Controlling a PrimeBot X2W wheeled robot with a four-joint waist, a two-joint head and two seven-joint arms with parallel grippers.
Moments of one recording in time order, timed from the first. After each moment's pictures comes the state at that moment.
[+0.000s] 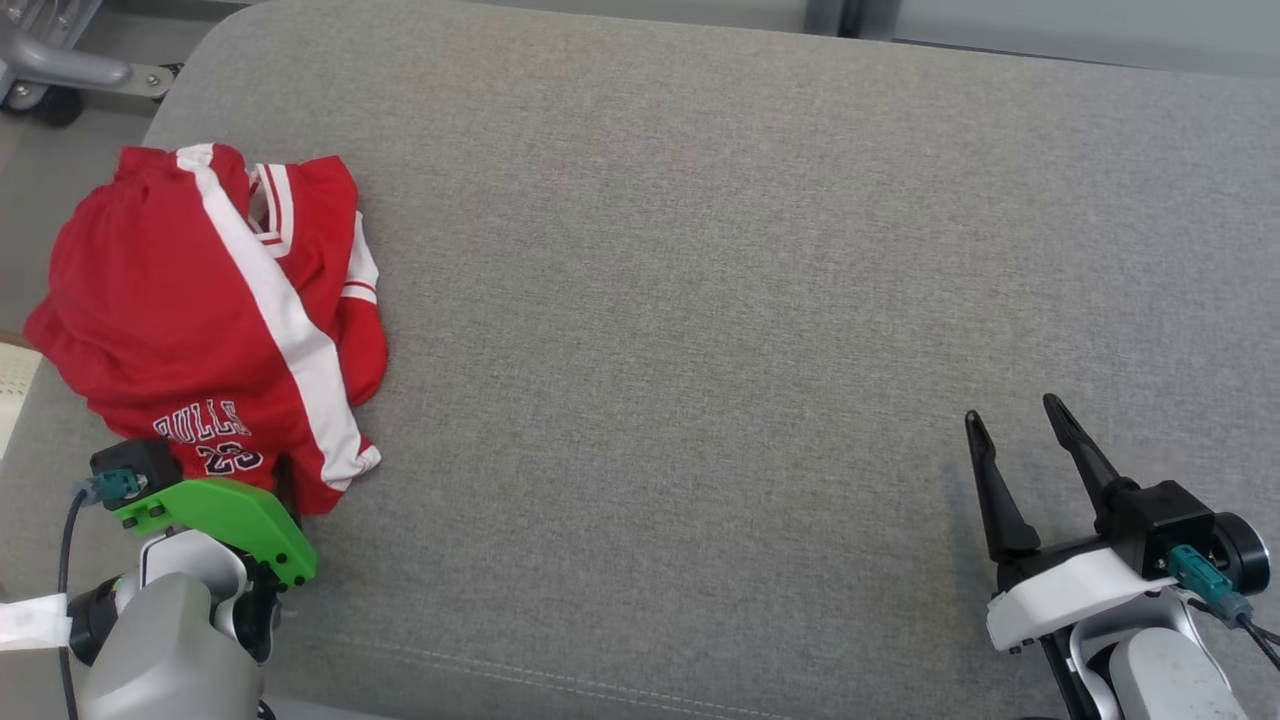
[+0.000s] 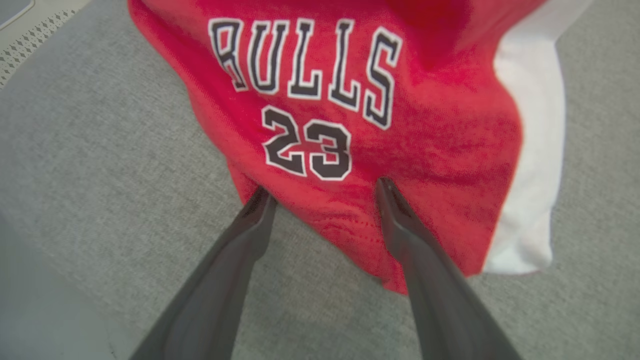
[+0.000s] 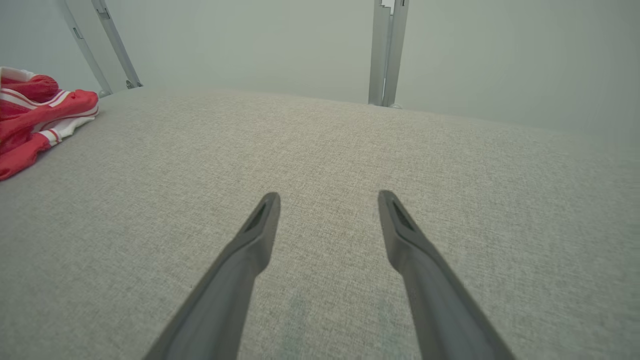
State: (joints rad) left arm -0.62 0.17 0.03 1.17 -0.43 -0.13 -0.04; right arm -0.08 -0.15 0.05 0.18 0.11 0.13 -0.26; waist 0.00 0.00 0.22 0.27
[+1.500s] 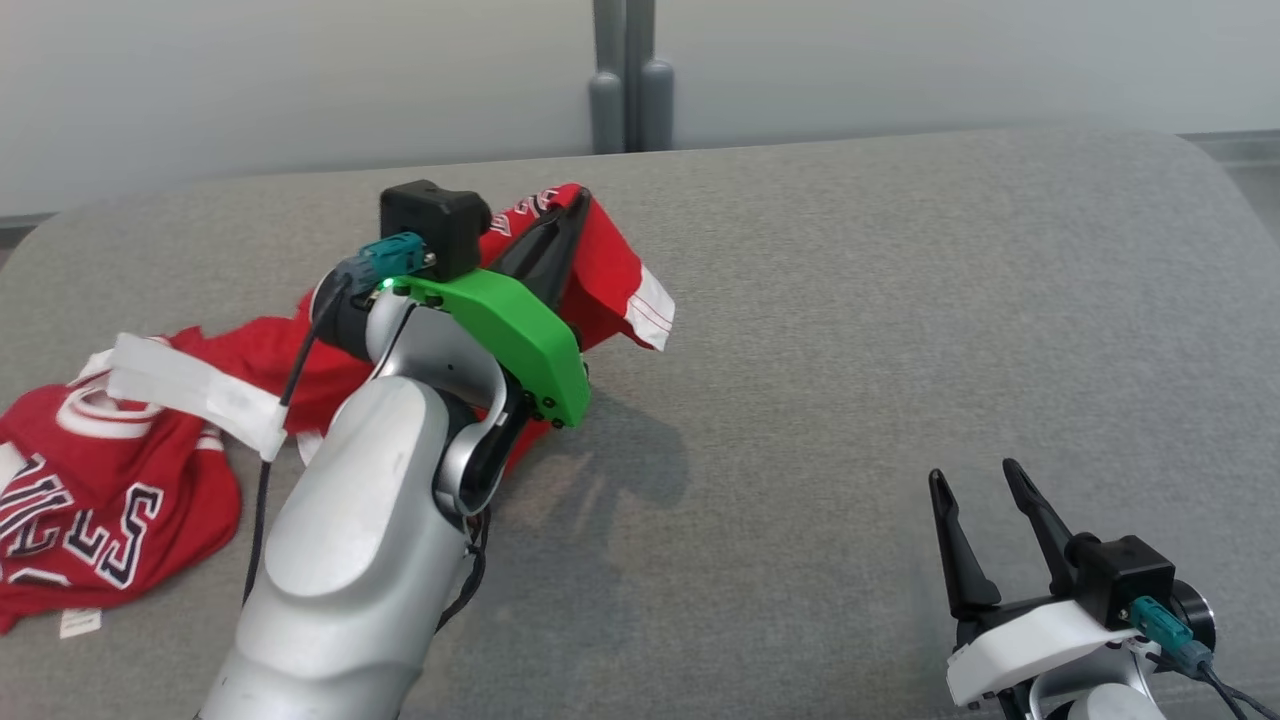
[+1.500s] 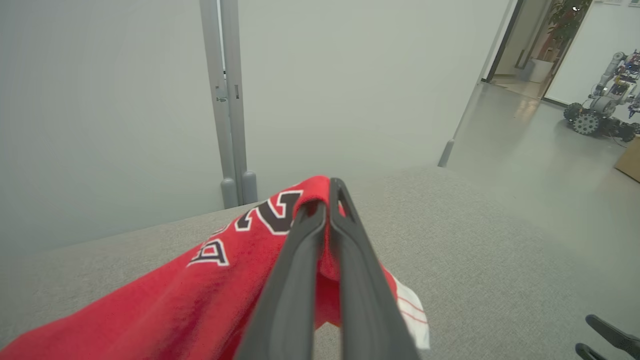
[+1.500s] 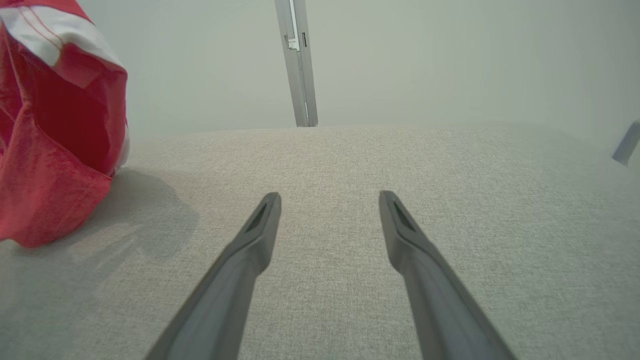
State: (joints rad) left arm -0.65 0.06 -0.42 0.36 -0.50 -0.10 0.15; right arm -0.01 -0.07 0.05 0.20 0.14 0.13 -0.26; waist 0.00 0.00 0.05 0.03
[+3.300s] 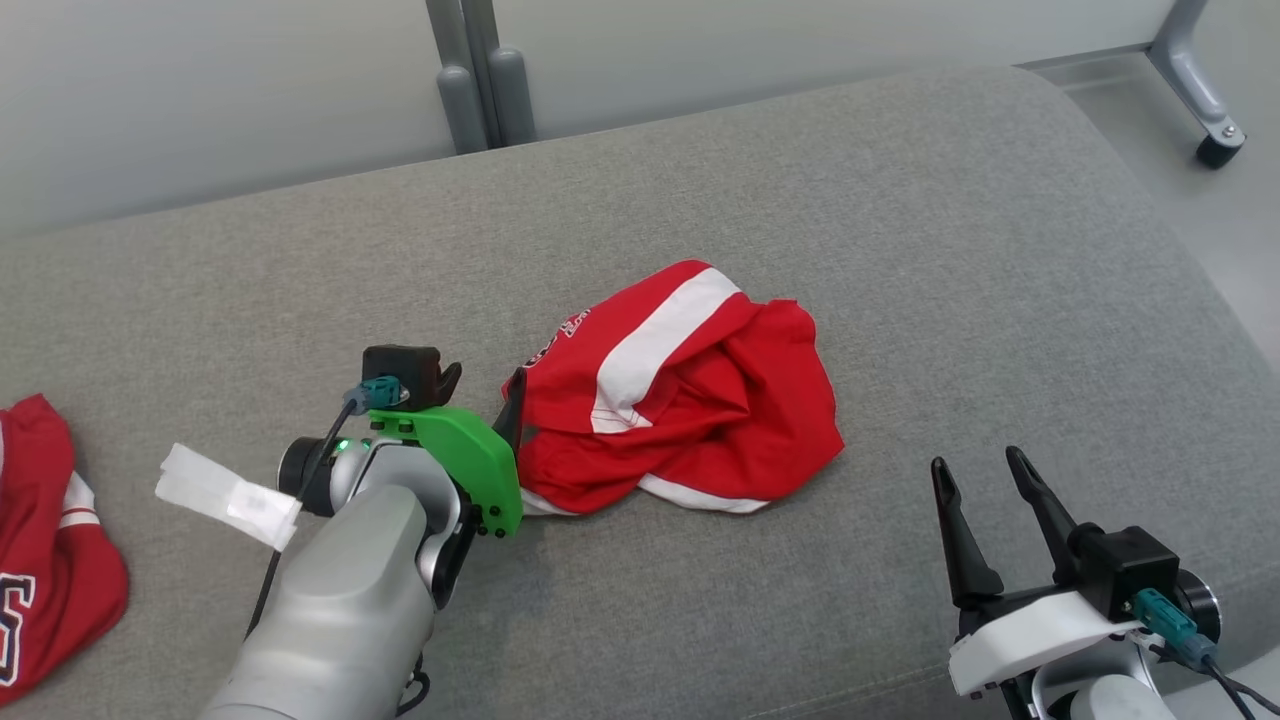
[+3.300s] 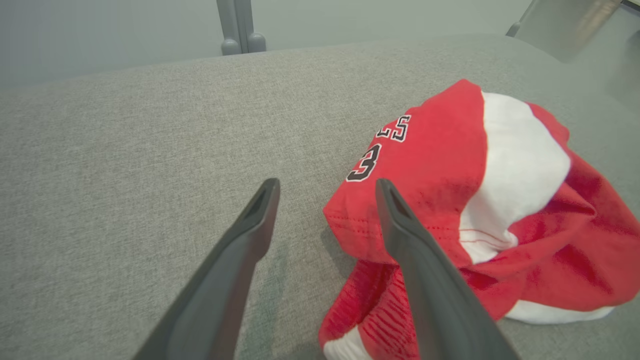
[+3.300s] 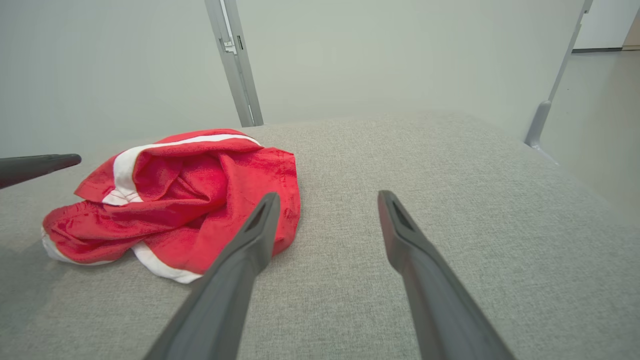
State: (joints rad) left arm -0.77 0.06 -0.77 1.15 -0.78 -0.06 -0.19; right arm -0.02 -0.06 0.04 0.19 0.13 0.13 -0.26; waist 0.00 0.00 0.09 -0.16
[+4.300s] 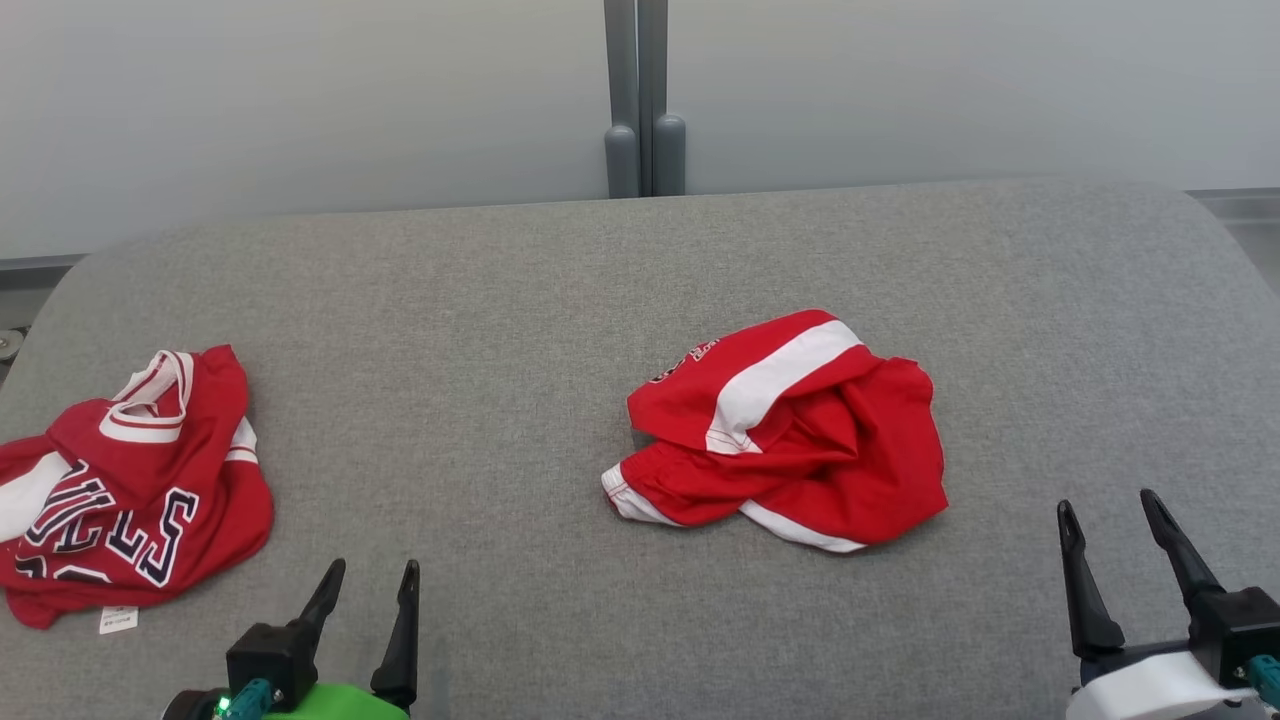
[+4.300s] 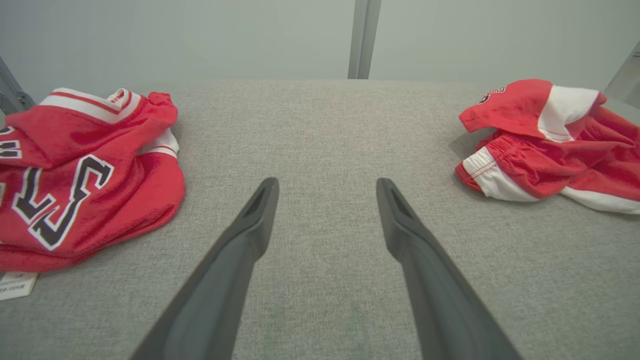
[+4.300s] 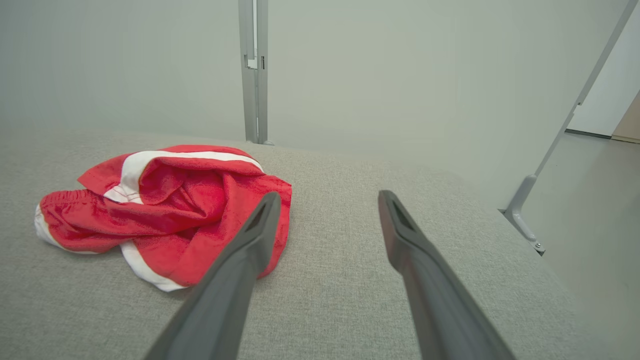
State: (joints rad) left arm -0.05 0.22 -0.28 0.40 -0.36 -0.03 -0.26; right arm 0.12 -0.13 -0.11 0.06 0.02 0.13 -0.26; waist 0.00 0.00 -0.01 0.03
